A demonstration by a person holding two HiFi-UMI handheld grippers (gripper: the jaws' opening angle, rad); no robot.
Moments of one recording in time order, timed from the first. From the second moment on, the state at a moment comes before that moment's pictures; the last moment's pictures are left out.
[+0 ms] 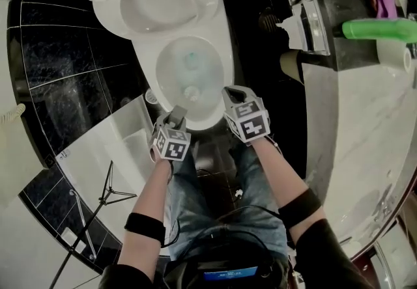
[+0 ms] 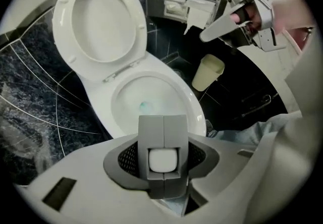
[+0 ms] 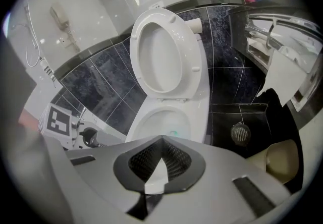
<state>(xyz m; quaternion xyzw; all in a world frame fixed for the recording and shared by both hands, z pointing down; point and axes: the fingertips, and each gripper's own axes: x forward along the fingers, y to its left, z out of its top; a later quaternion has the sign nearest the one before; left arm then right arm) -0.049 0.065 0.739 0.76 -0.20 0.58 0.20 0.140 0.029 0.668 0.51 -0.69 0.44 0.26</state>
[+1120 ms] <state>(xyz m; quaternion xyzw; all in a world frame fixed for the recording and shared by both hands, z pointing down) 0.124 -0.058 0.720 0.81 -0.28 0.48 0.17 0.218 0.009 0.686 0.53 -0.70 0.42 0.24</state>
